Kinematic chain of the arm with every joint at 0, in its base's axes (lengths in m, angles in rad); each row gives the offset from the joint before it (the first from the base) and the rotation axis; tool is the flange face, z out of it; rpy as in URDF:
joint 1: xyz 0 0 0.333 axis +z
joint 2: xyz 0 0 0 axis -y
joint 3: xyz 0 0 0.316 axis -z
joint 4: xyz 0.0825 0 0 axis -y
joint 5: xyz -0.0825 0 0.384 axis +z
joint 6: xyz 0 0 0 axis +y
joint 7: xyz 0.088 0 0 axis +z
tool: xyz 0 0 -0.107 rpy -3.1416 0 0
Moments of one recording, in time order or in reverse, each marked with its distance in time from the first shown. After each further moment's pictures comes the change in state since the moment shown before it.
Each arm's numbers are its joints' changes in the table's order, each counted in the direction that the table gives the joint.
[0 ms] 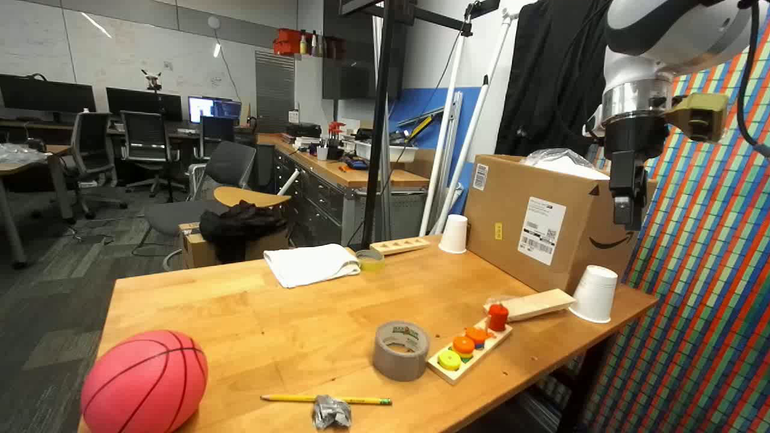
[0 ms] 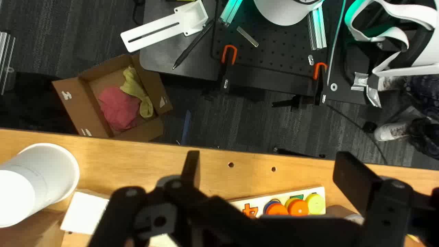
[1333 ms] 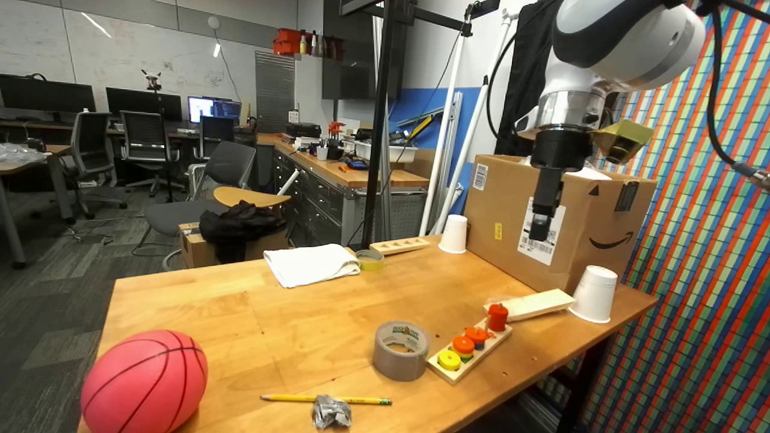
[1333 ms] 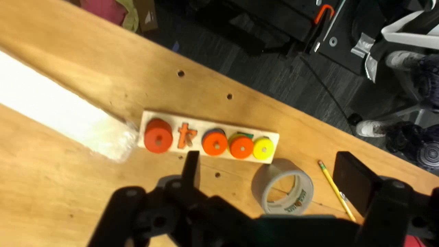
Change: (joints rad) arm 0.081 0.021 -0.166 -0.140 0.153 -0.295 0.096
